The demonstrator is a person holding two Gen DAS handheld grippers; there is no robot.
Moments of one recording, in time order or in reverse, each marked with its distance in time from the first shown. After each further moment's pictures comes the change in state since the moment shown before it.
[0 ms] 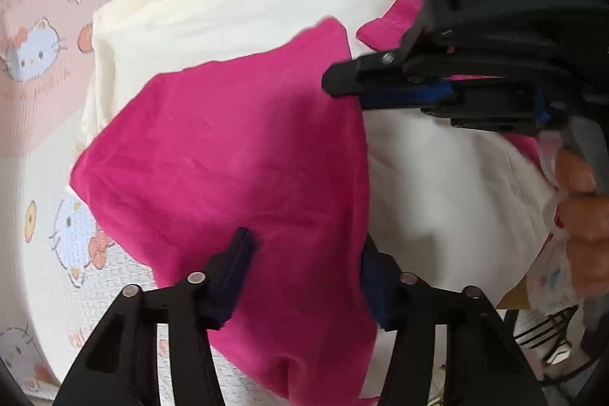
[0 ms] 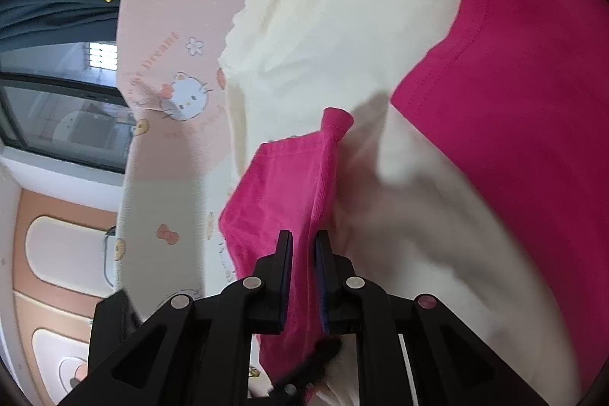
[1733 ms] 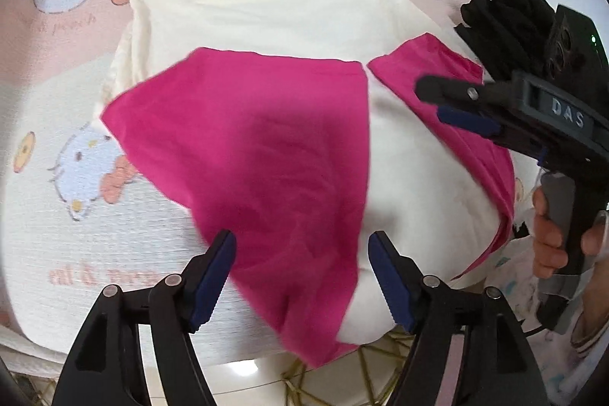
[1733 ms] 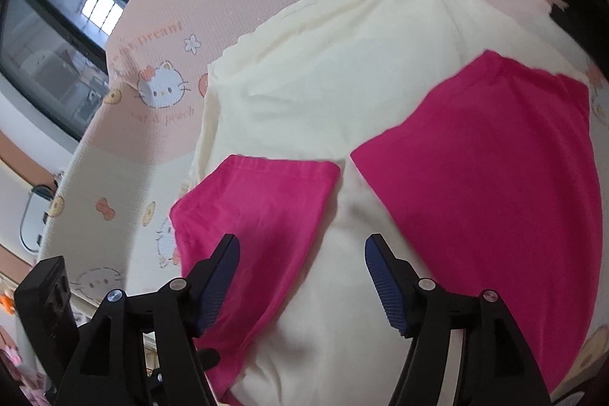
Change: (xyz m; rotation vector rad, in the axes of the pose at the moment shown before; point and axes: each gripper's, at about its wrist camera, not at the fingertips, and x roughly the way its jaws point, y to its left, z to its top) left arm -0.046 0.043 0.005 -0.202 -0.029 -0.149; right arm -0.059 0.033 -0.025 -0.281 -0.140 -0.277
